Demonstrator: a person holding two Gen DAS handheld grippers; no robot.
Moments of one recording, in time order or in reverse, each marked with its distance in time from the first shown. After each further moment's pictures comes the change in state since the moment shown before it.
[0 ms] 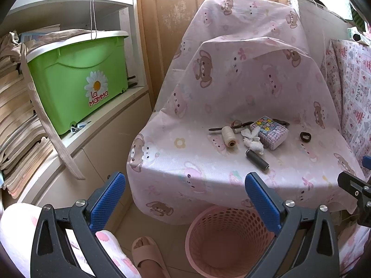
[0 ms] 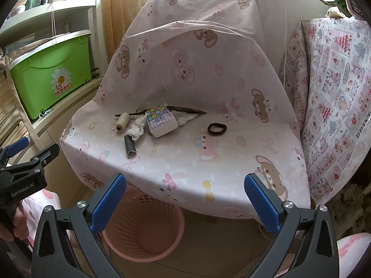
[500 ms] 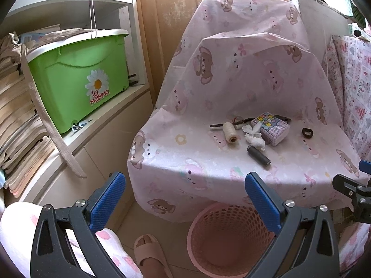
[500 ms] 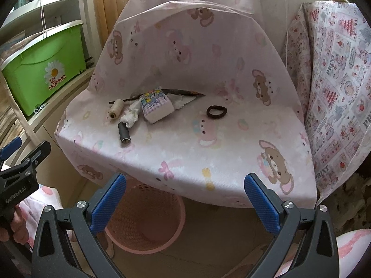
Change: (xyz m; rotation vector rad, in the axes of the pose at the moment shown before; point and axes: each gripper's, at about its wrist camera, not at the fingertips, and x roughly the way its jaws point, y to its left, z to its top) left arm 0.002 -0.004 -0.003 0.007 0.021 0.012; right arm 0.022 -0.006 0.000 0.031 0.112 0.011
